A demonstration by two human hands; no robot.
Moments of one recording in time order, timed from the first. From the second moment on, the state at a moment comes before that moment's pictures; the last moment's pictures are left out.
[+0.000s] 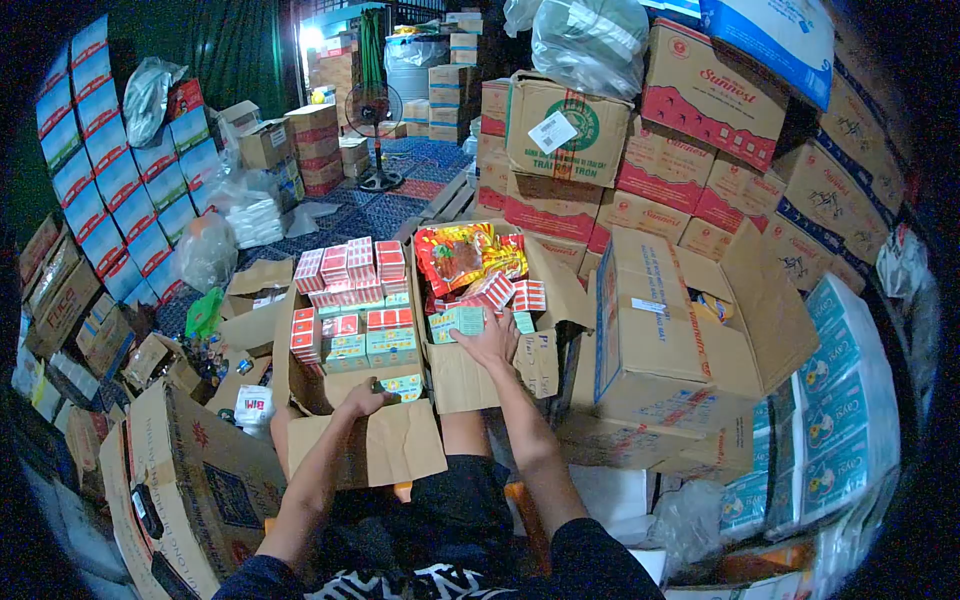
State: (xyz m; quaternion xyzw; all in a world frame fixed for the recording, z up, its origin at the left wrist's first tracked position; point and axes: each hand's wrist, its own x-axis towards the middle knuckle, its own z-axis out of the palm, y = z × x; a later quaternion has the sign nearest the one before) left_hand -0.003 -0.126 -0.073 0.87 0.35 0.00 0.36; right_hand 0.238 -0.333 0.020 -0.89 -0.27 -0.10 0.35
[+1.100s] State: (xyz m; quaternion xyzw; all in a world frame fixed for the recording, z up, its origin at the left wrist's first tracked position) left_hand -0.001 -0.129 -0.066 0.87 0.36 -0.04 0.34; right_hand 0.229 -0.291 0.029 -0.92 -0.24 -0.02 0.31
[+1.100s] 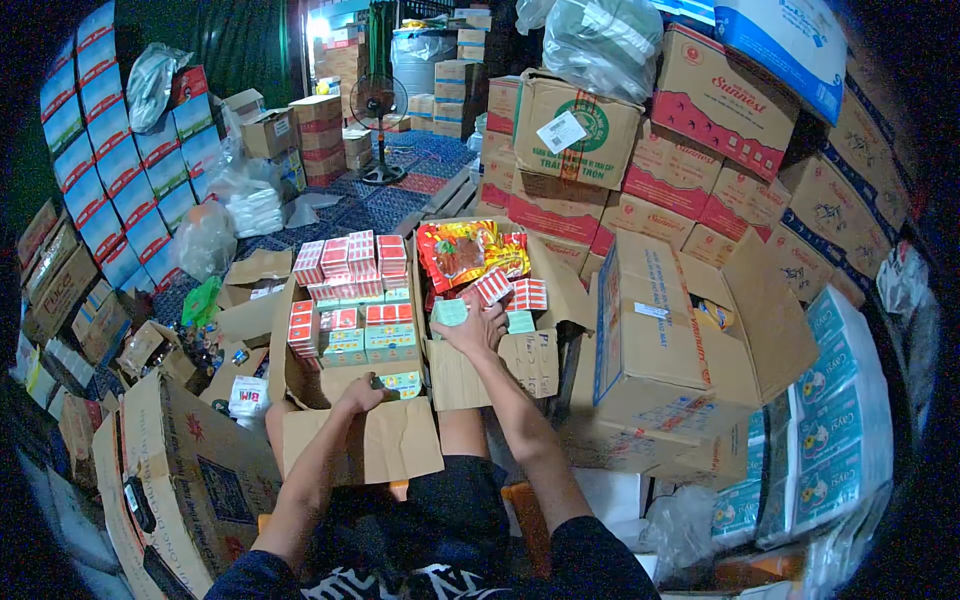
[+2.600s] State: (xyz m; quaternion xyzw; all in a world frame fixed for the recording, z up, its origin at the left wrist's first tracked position) left_hand -0.006 -0.134 -0.067 0.87 0.36 0.04 0.34; right_hand 0.215 -0.331 0.056 -0.82 -0.37 -0.19 0.40
